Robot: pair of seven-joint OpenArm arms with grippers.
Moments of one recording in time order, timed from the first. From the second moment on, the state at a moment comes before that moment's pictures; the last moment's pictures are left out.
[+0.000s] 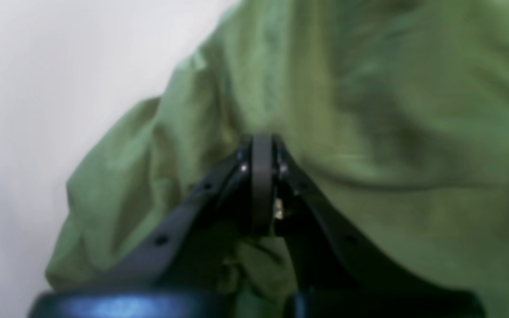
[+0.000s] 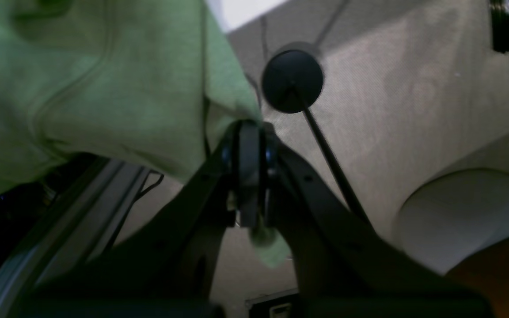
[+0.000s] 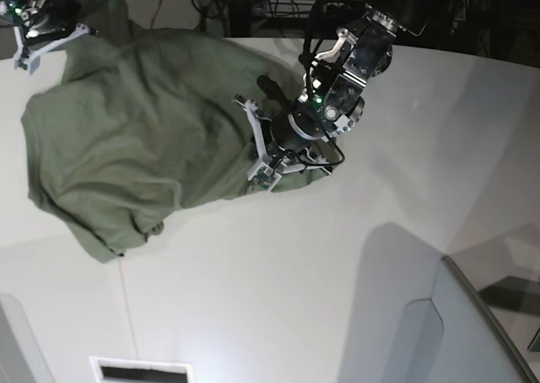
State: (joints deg) left arm 1.1 -8.6 28.1 80.2 -2.8 -9.1 31.6; right arm -26.9 -6.3 39.2 100.4 6.0 11.8 -66.0
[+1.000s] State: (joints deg) left arm -1.2 -11.3 27.6 79.3 -3.0 -9.0 31.6; right arm -14.0 3.4 37.2 107.5 10.6 16.7 -71.3
